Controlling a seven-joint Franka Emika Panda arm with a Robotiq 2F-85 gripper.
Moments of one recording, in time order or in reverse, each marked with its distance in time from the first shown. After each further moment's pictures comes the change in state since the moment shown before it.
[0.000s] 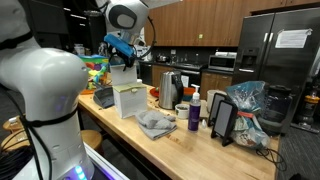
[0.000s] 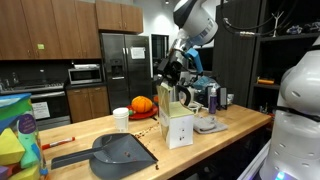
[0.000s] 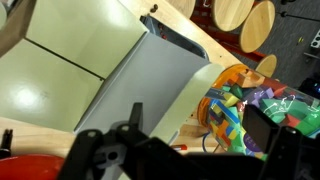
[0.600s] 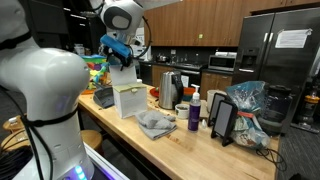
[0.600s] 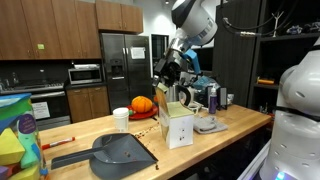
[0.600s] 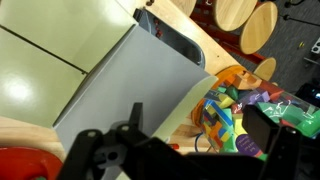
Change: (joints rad) arm 0.053 -0.010 0.016 -0.018 0.018 0.063 -0.015
